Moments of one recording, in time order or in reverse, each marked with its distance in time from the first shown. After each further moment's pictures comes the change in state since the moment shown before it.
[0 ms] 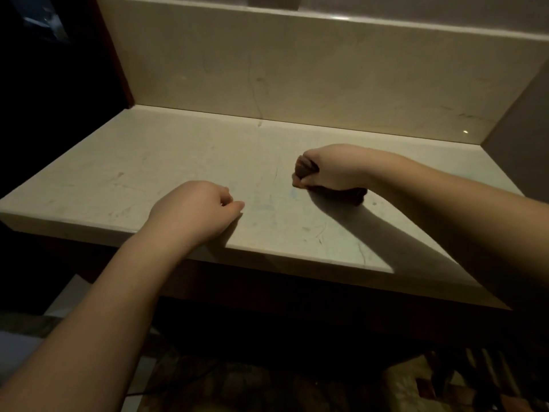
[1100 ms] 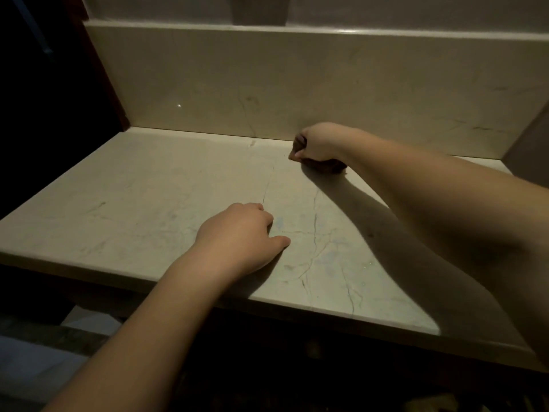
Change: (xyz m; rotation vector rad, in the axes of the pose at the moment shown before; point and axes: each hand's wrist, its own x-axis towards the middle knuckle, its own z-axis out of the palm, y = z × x) left_hand 0.034 0.079 0.018 0.201 -0.103 0.104; right_hand 0.110 0.054 -0.026 0.048 0.059 0.080
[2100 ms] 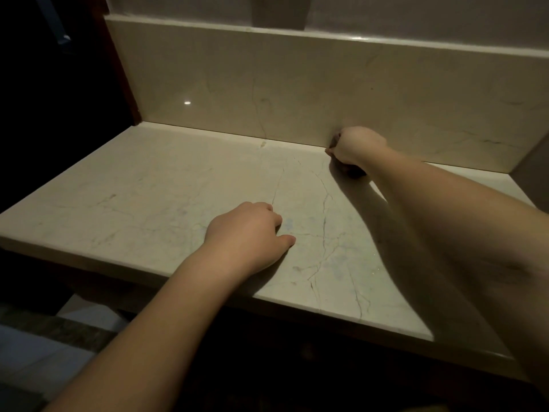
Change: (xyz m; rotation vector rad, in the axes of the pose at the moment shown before) left_hand 0.000 -0.006 0.004 -0.026 0.041 0.006; right_hand 0.021 0.035 0.011 -0.047 0.149 0.344
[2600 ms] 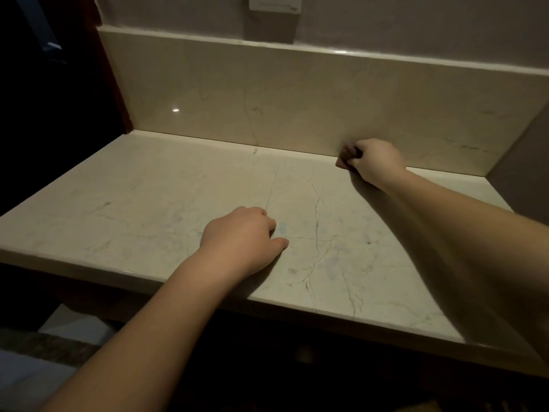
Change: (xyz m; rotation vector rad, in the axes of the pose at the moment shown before) left_hand -0.001 -0.003 0.001 0.017 0.015 0.033; right_hand -0.023 0.064 0.017 0.217 0.285 -0.132
